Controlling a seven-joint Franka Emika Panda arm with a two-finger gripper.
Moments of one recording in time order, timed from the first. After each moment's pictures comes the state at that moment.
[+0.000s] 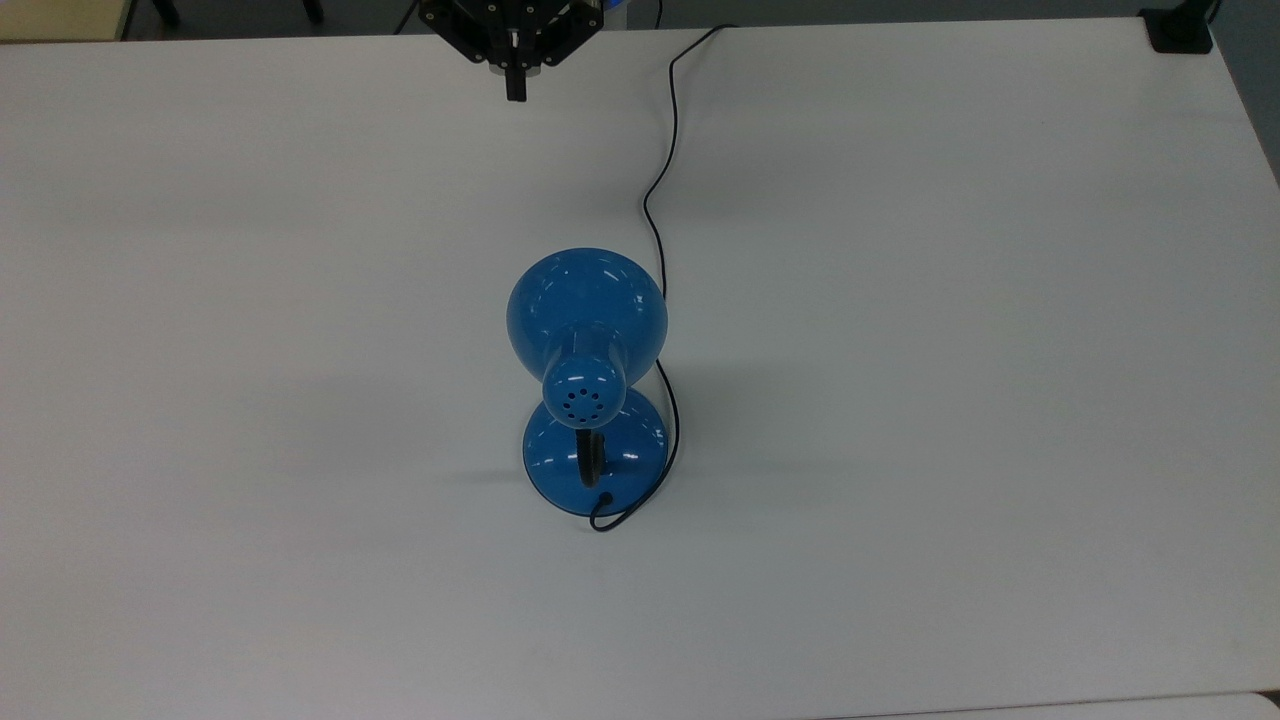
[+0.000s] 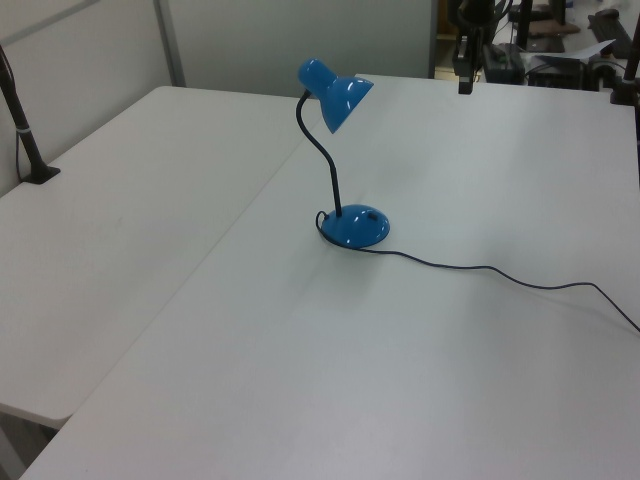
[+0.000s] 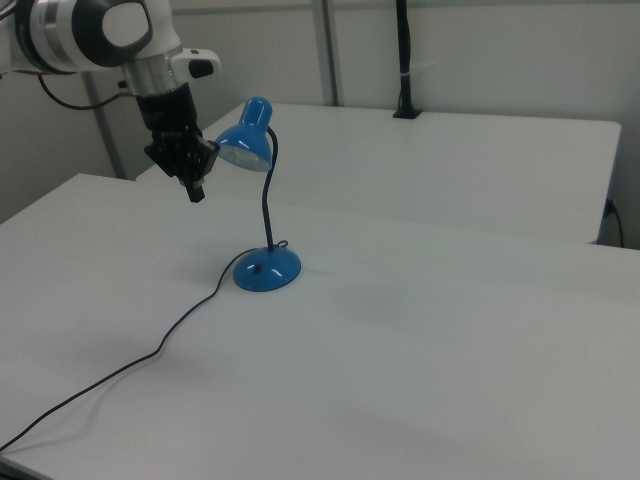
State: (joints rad) arm 0.06 0.06 0.01 -1.58 -0.09 1.64 0.02
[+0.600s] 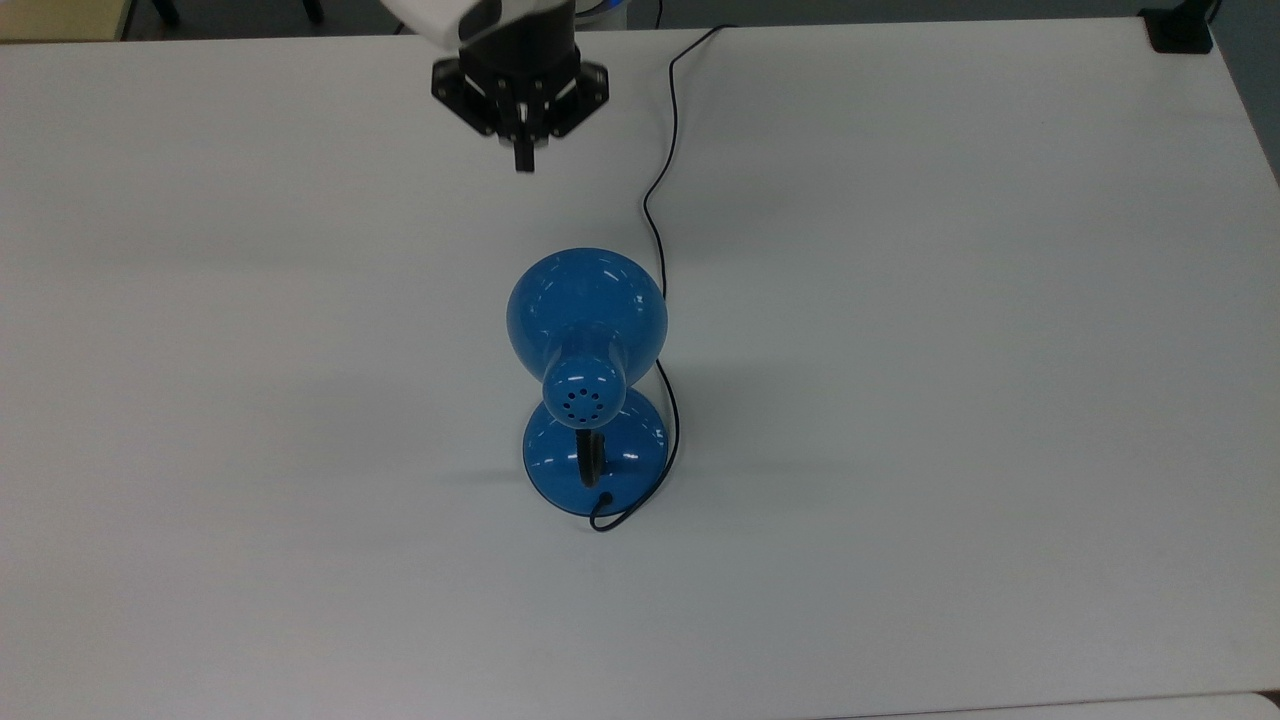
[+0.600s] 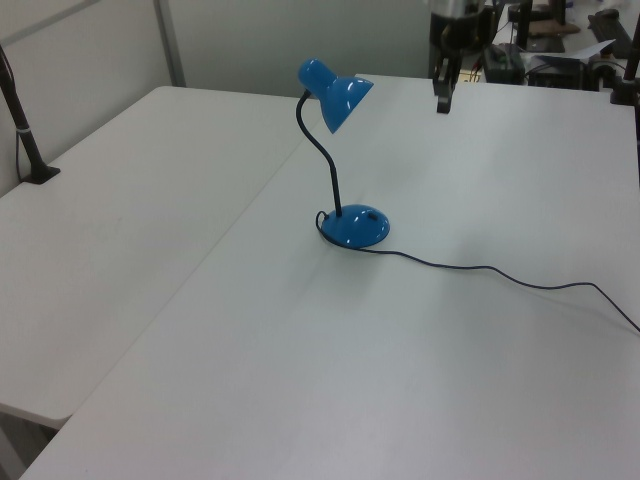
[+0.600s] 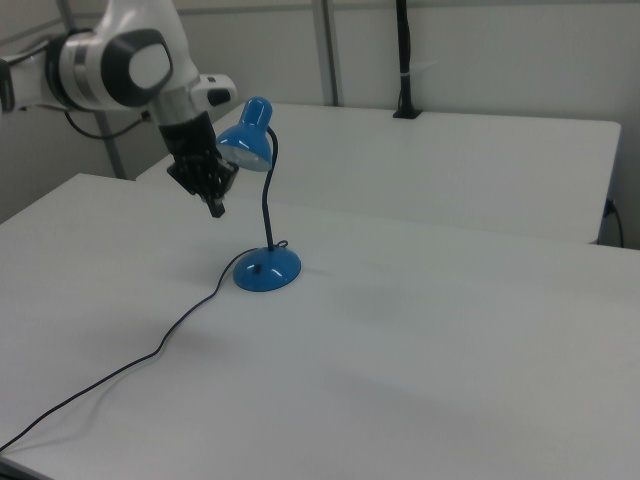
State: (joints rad) arm 0.06 0.11 0.01 -1.67 -0.09 1.85 0.02
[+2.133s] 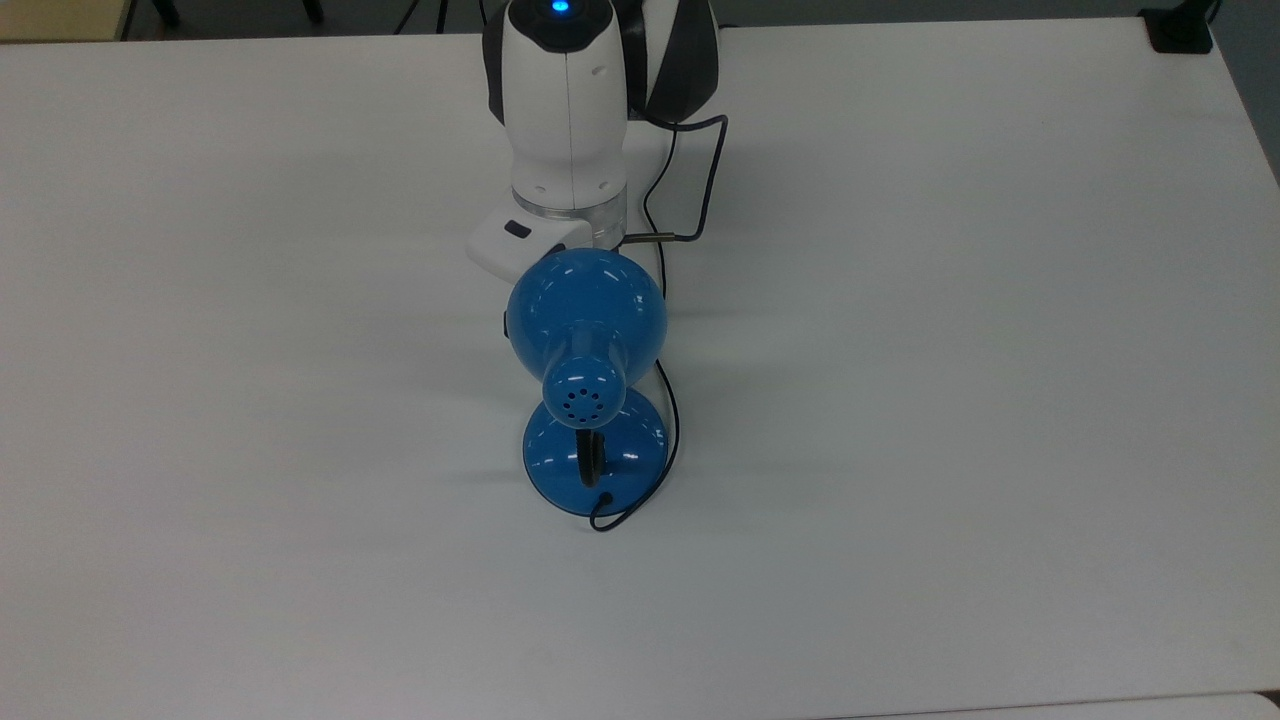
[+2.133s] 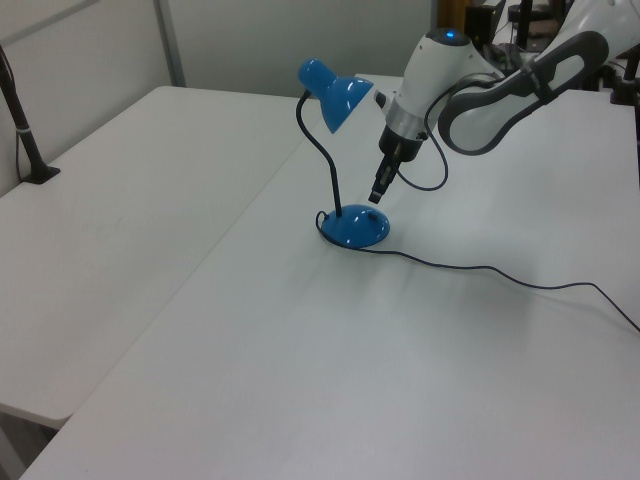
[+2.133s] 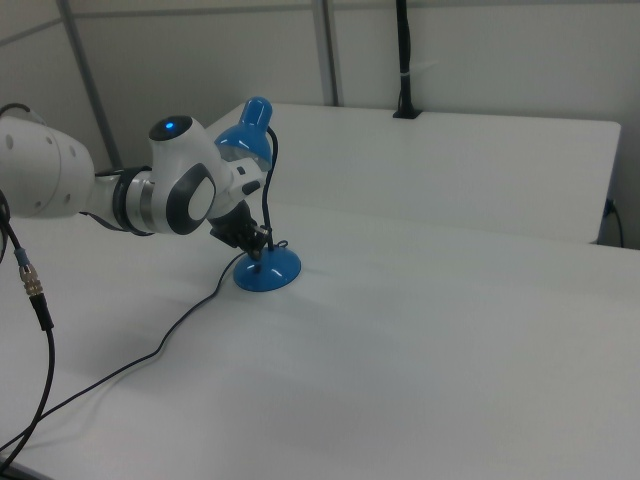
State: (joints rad) arm 0.06 0.38 0.04 -1.86 -0.09 2.62 0.02
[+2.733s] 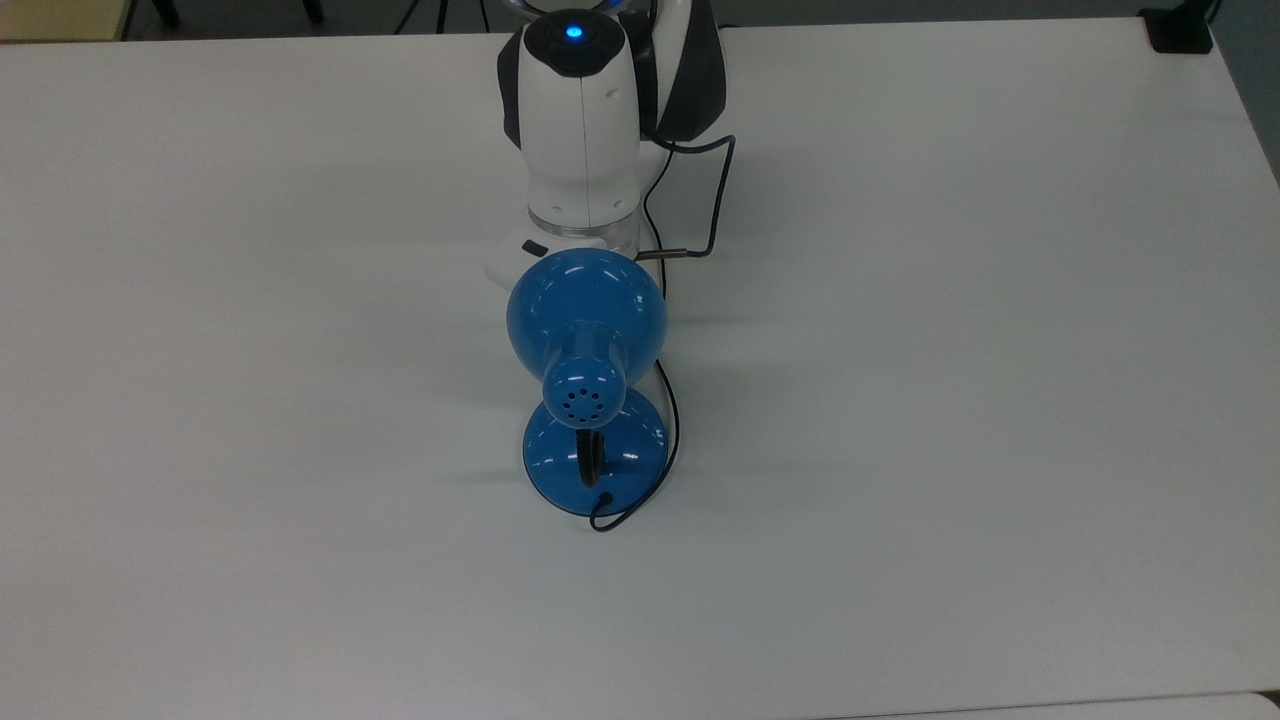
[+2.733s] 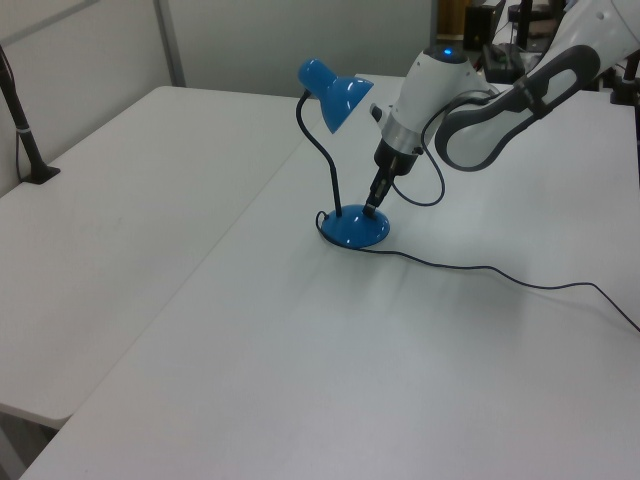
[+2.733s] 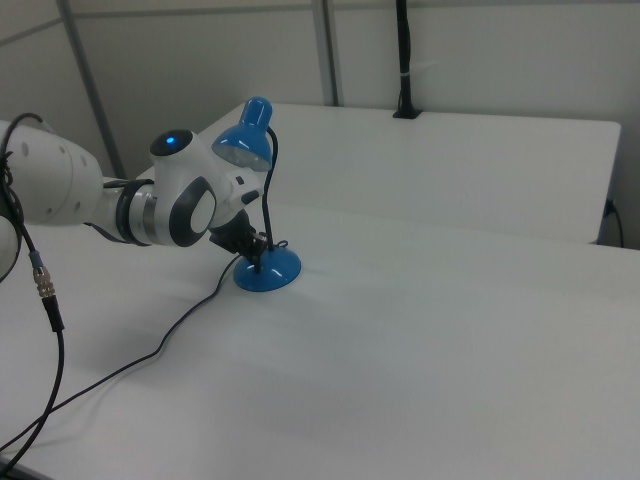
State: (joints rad) arm 0.06 0.43 0.05 -1.86 -0.09 2.70 0.02
